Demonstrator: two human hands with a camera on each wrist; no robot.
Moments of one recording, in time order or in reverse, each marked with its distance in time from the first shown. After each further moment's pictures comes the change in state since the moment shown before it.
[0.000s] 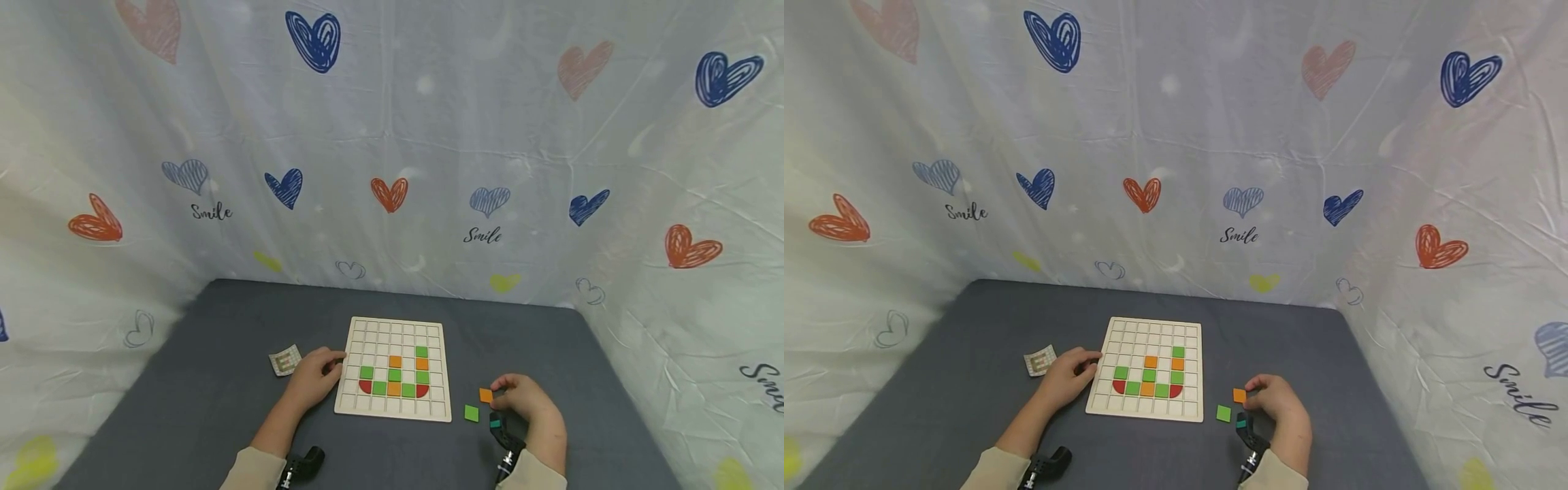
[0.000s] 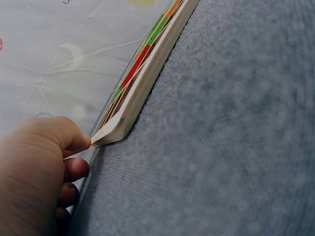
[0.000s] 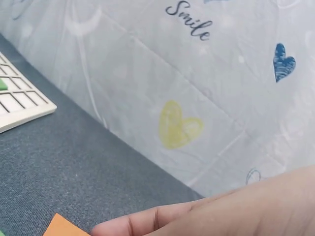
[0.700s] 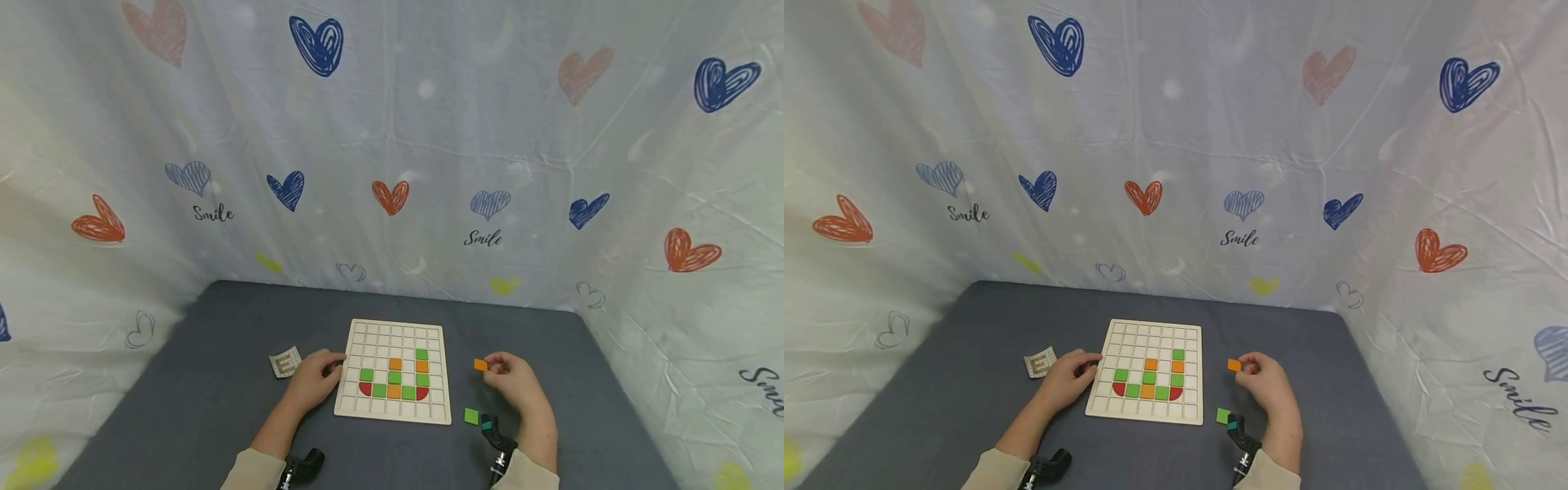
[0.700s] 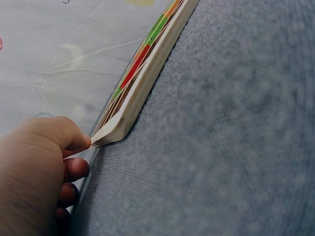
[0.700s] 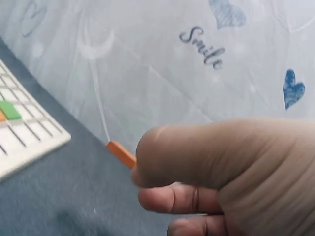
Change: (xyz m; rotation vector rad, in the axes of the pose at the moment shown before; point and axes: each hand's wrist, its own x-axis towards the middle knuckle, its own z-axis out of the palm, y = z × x) left_hand -0.001 0.001 0.000 0.006 0.010 0.008; right_hand 0.009 -0.023 0.008 0.076 0.201 -0.164
